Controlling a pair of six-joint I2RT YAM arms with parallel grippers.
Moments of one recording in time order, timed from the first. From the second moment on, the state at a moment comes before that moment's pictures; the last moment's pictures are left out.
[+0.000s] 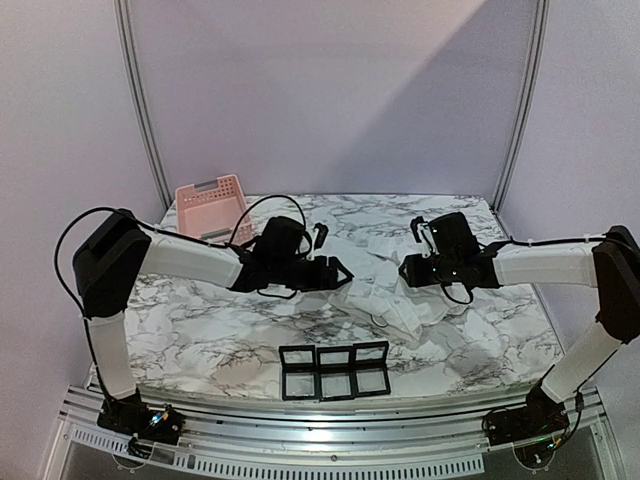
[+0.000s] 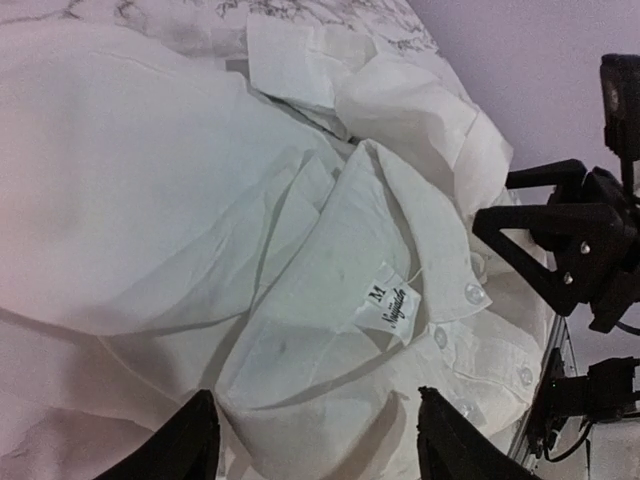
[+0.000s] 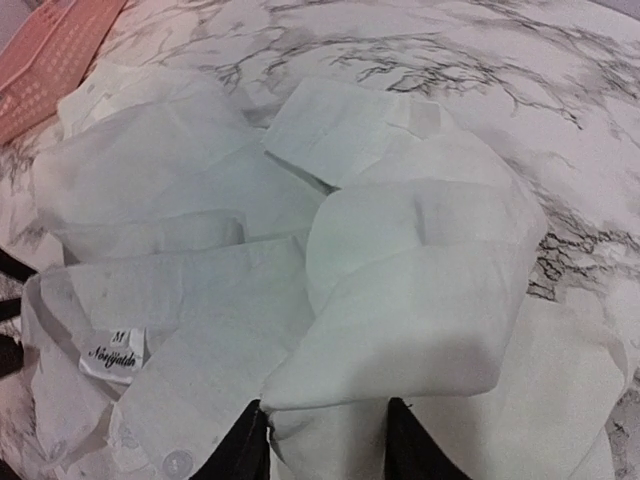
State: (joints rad) left arm -0.80 1.95 1.17 0.19 0.23 -0.64; right arm 0.59 1.58 0.89 -0.05 0.08 0.34
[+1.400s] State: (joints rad) left arm -0.69 1.55 2.02 -0.48 -0.10 -0.05; right arm 0.60 1.09 1.07 0.08 0.81 0.04
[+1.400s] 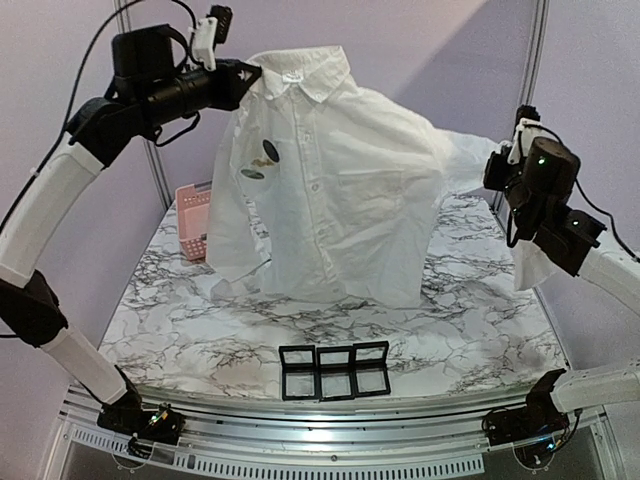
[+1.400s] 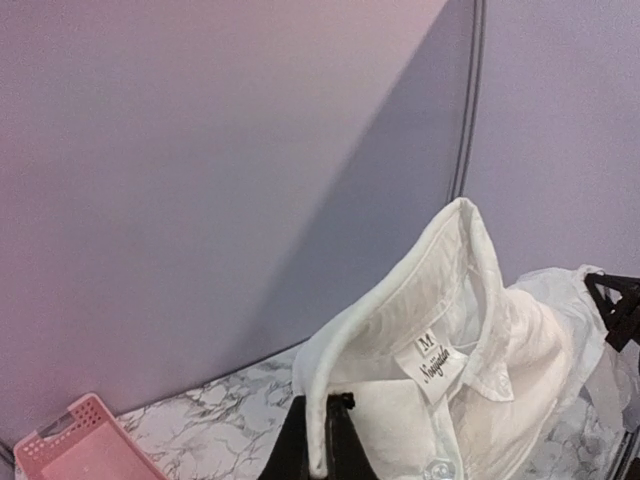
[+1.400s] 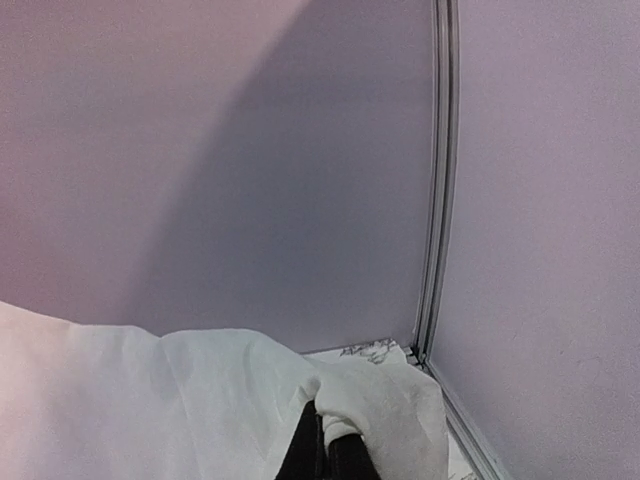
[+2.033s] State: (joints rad) left arm -0.59 2.39 2.40 -0.53 -0.02 -0.07; right arm 0.30 1.64 1.01 0.16 0.65 0.31
